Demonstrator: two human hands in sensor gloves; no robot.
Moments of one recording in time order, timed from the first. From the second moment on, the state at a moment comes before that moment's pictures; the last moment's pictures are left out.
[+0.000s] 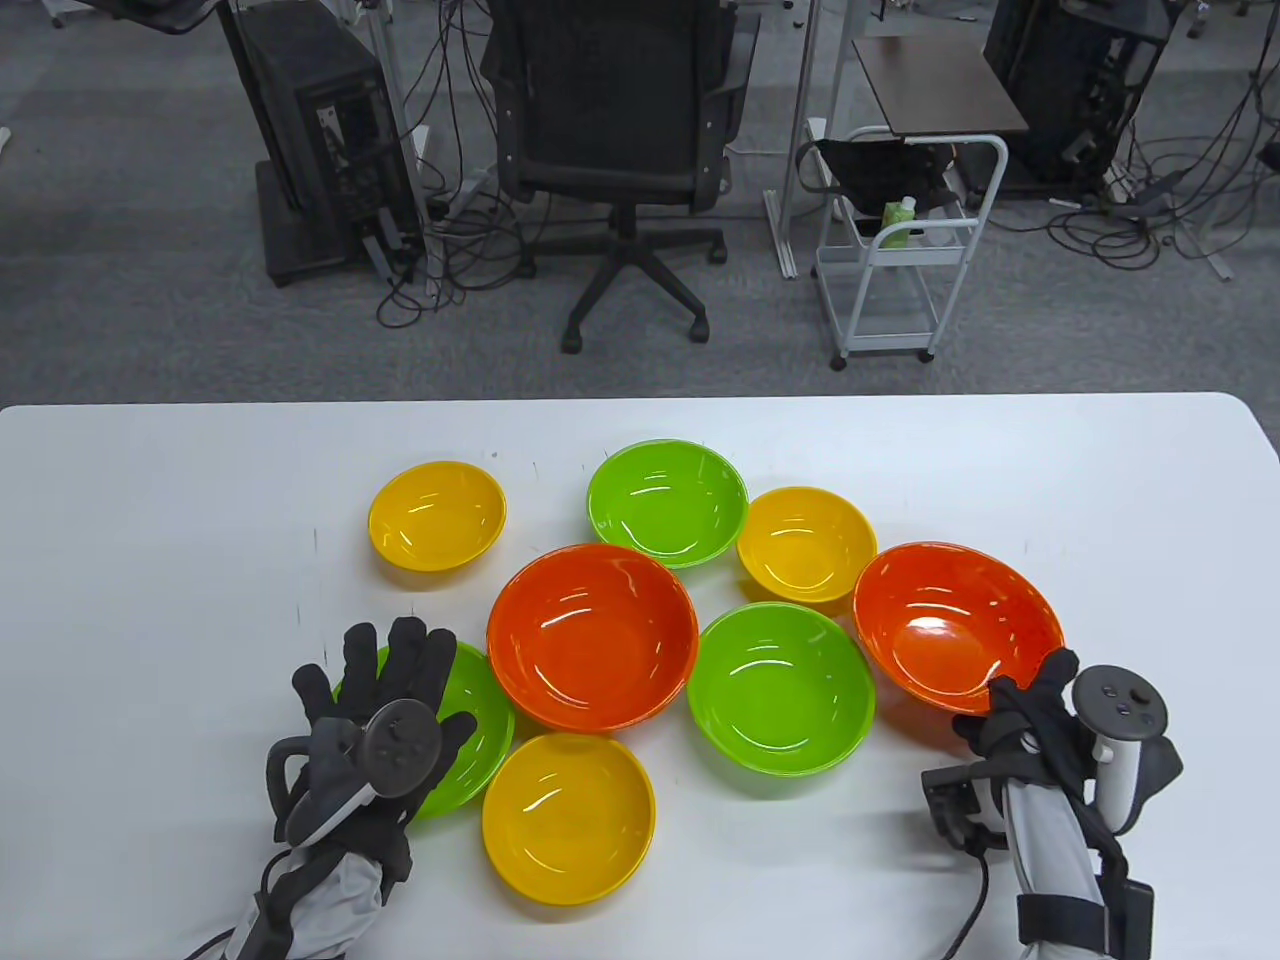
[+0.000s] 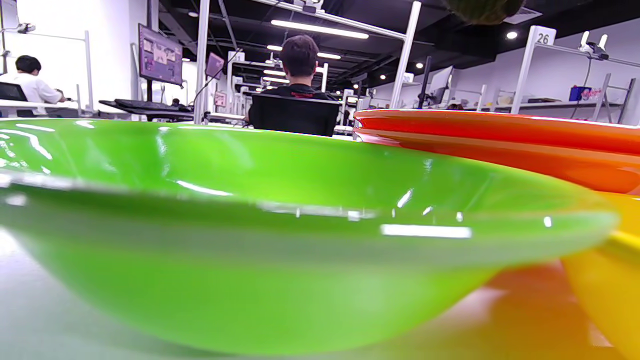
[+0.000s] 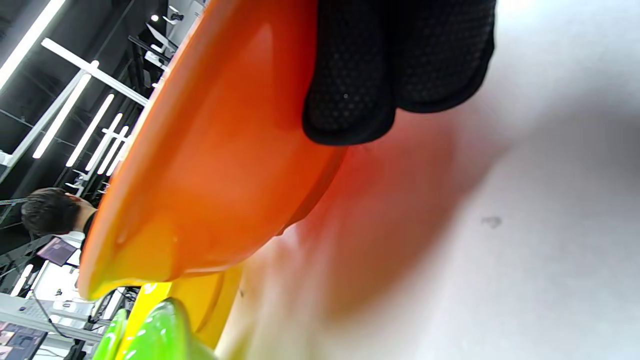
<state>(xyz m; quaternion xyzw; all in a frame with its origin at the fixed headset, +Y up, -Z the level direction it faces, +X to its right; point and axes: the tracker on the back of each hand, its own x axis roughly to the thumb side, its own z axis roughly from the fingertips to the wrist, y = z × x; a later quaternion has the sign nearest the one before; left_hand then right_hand) -0.242 -0.706 -0.300 0.03 -0.05 0.07 1.00 0.331 -0.740 -0.329 -0.29 -0.02 0.82 0.50</state>
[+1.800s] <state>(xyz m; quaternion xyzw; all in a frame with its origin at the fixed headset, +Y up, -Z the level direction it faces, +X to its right) -0.252 -0.705 -0.295 0.02 -0.04 0.08 1.00 0.057 -0.681 -0.373 0.01 0.05 0.96 0.29</state>
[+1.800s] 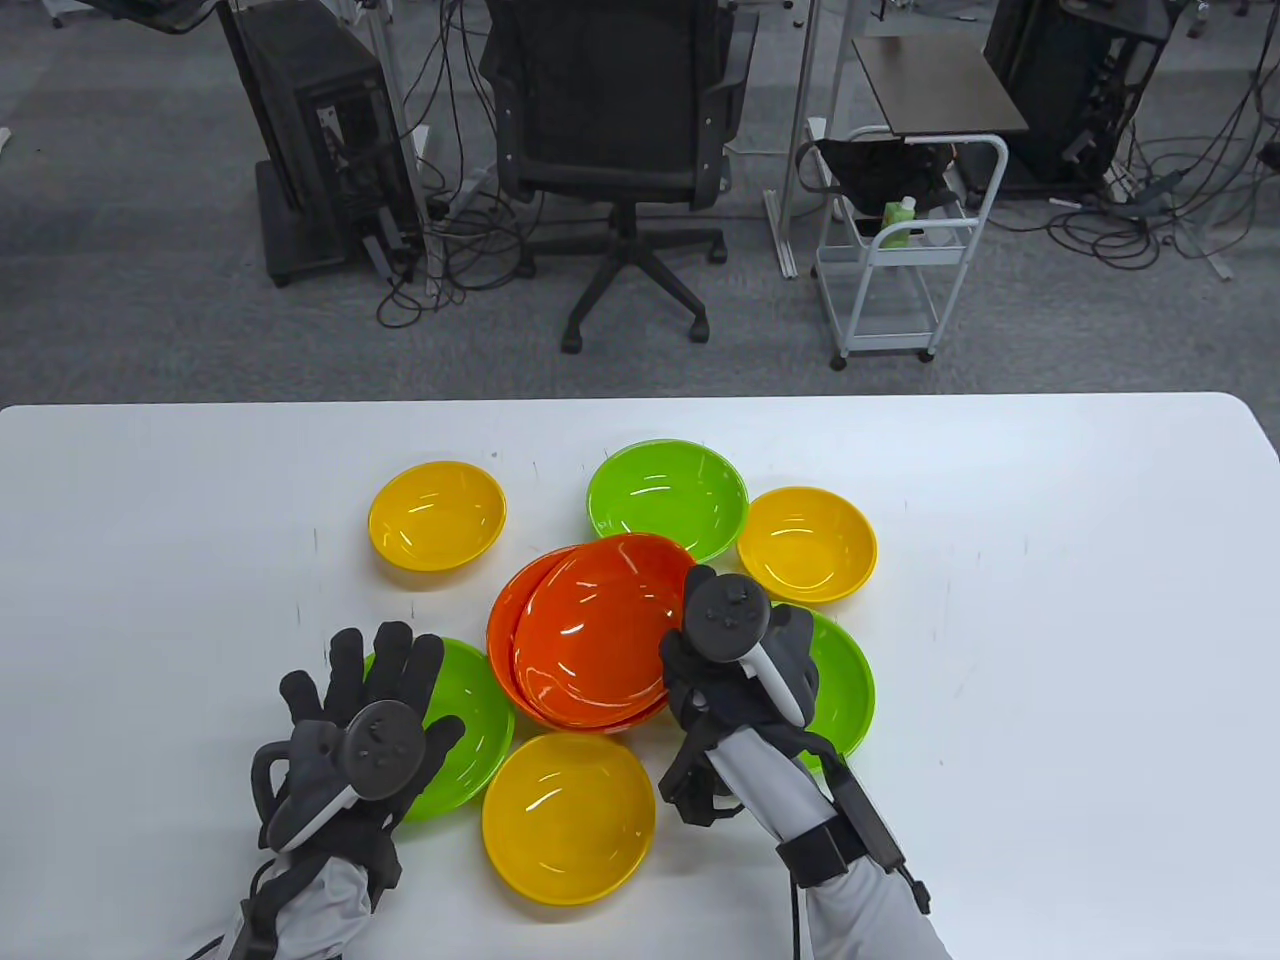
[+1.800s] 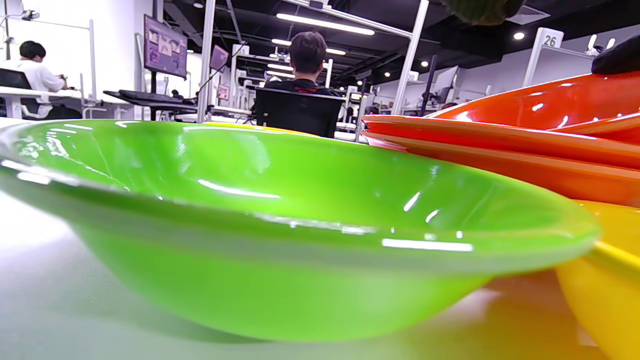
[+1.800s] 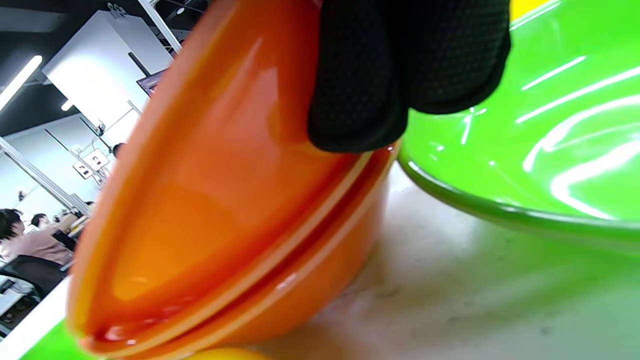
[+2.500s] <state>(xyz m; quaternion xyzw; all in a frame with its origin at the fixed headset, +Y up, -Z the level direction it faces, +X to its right) -0.252 -0.706 -0.297 0.00 -0.05 0.08 1.00 0.036 -0.700 -0.390 -0.01 0.09 0.99 0.04</state>
